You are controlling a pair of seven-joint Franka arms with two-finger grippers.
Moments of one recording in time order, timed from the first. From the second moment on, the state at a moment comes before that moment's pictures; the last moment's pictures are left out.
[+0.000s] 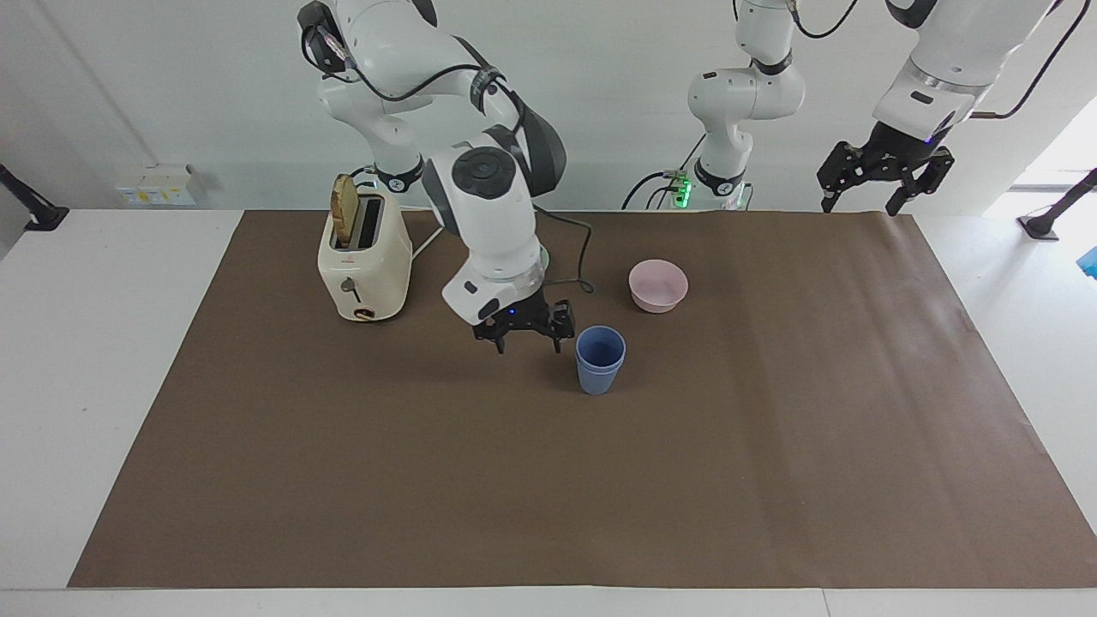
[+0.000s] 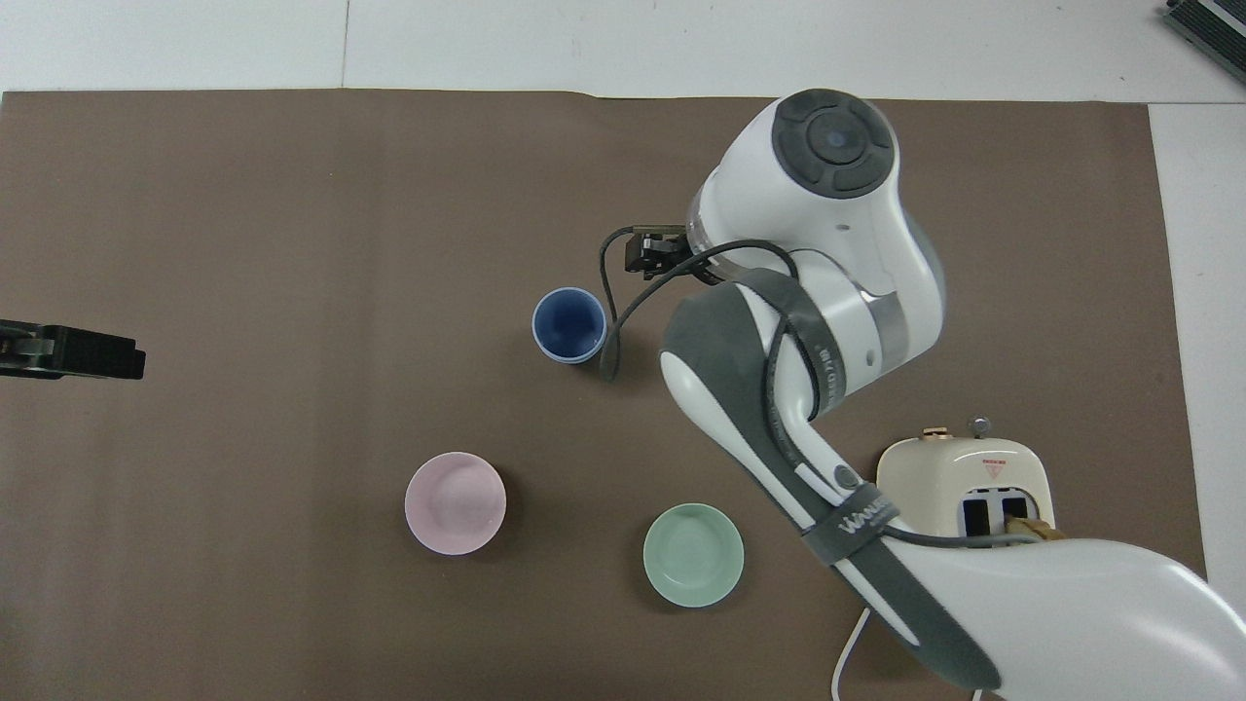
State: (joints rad) left arm -0.01 -0.14 -0.06 -1.67 -0.02 1.56 0.05; right arm 0.25 0.43 0.19 -1.39 -0.01 1.91 0.49
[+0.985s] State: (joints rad) left arm -0.01 -0.14 -0.06 -1.67 -0.02 1.56 0.05; right arm -0.09 0.21 0.19 -1.39 -0.04 1.63 0.23
